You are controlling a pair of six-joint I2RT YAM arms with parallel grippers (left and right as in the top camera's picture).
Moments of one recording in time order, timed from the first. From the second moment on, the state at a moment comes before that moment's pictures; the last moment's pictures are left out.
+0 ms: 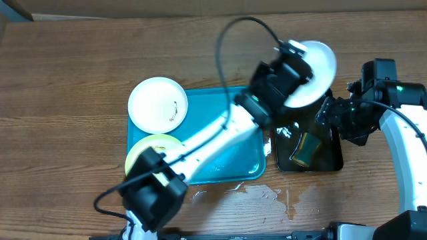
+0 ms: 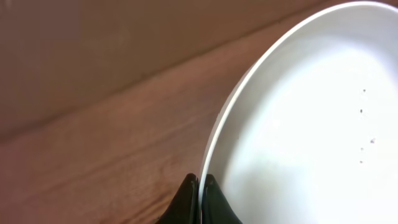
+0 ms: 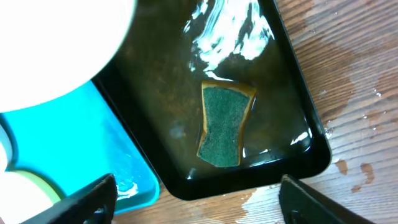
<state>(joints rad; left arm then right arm) -0.82 1.97 1.67 -0.32 -0.50 -0.14 -0.10 1.49 1.29 -1.24 -0.23 0.38</state>
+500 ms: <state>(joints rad) -0.10 1.67 1.67 -0.84 -0.10 -0.39 -0.10 1.49 1.29 -1.24 -0.24 0.38</state>
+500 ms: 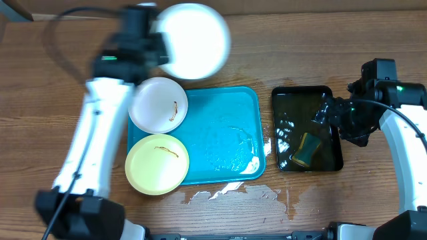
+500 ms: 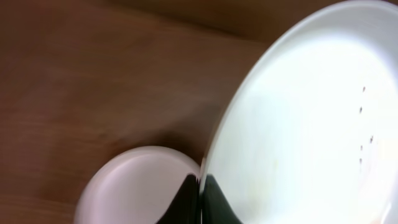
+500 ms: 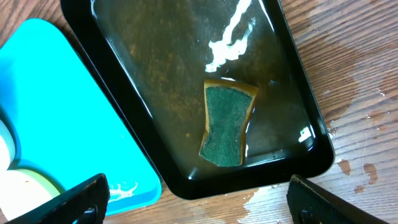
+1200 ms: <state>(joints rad) 0.58 1.88 1.59 -1.07 -0.02 -0.45 -0.10 1.49 1.29 -1.23 -0.26 0.38</state>
